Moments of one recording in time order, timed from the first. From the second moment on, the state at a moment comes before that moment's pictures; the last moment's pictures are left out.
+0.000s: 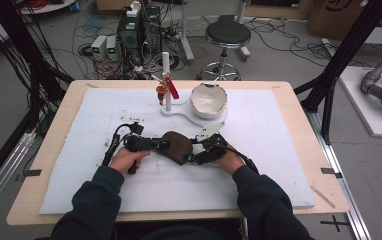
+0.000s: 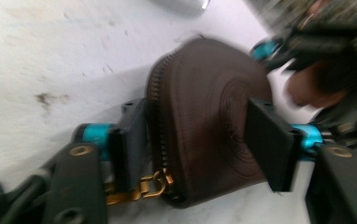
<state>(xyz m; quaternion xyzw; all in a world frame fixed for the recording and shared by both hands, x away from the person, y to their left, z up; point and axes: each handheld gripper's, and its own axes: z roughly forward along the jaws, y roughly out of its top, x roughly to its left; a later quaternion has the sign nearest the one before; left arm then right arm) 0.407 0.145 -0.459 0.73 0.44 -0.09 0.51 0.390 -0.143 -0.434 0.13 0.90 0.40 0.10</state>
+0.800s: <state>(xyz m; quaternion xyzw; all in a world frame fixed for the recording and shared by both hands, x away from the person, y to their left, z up) 0.392 0.144 -0.433 0.75 0.31 -0.03 0.59 0.415 -0.158 -0.445 0.21 0.85 0.48 -0.08</state>
